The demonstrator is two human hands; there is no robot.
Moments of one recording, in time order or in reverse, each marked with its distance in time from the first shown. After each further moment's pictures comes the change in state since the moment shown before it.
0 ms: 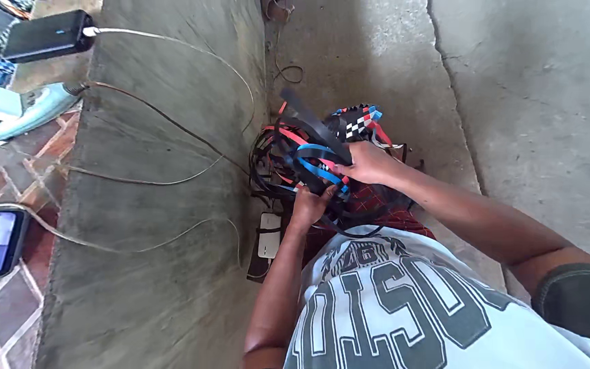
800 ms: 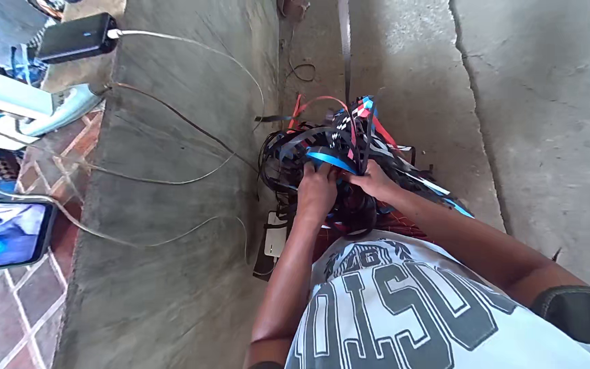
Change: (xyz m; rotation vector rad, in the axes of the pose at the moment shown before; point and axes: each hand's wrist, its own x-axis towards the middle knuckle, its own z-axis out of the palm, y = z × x) left_hand 0.011 0.071 -0.012 0.499 0.065 -0.137; right_hand 0.007 0.064 0.065 0.584 0.184 -0.059
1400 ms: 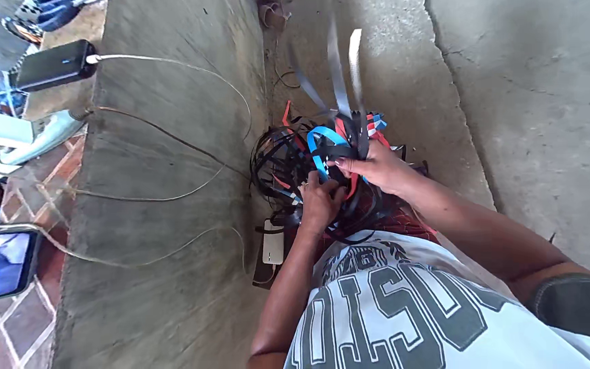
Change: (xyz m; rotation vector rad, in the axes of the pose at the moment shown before) left_hand 0.000 -0.020 0.042 -0.113 0.023 0.229; right_hand -0.014 -0.084 -0.024 0.160 -0.044 -0.076
